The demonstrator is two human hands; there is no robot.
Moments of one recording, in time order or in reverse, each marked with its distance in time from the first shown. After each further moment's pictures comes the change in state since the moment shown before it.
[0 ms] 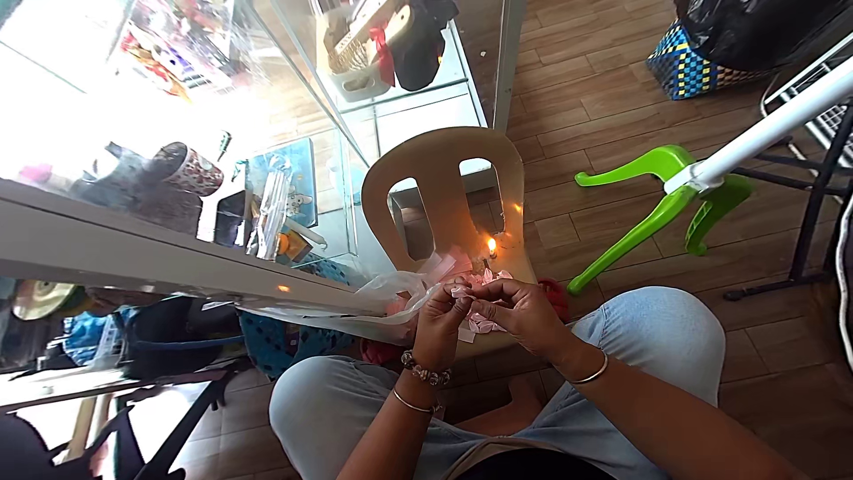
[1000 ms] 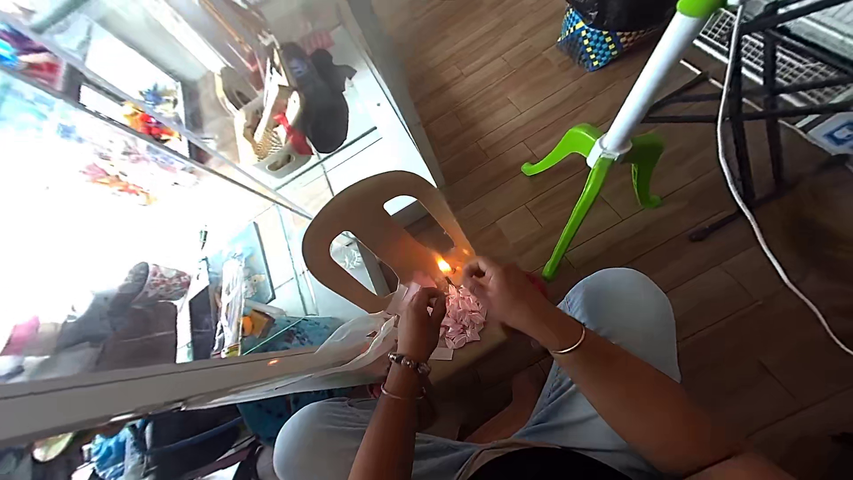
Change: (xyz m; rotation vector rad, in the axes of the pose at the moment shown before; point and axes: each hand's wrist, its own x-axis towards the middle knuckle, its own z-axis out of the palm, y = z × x) left_hand 0.049 0.004 0.043 1.374 -0.256 -0.030; right_hand 0.004 -0.032 -0.076 -0.582 0.132 0.031
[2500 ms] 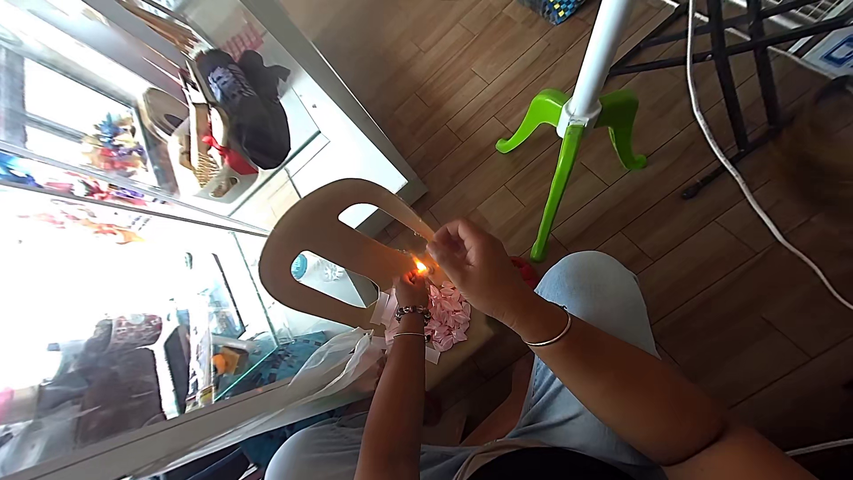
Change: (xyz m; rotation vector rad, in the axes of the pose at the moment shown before) left_hand 0.096 -0.027 0.073 0.029 0.095 -0.368; right_hand 0.002 -0.009 -0.026 0.379 0.318 -0.041
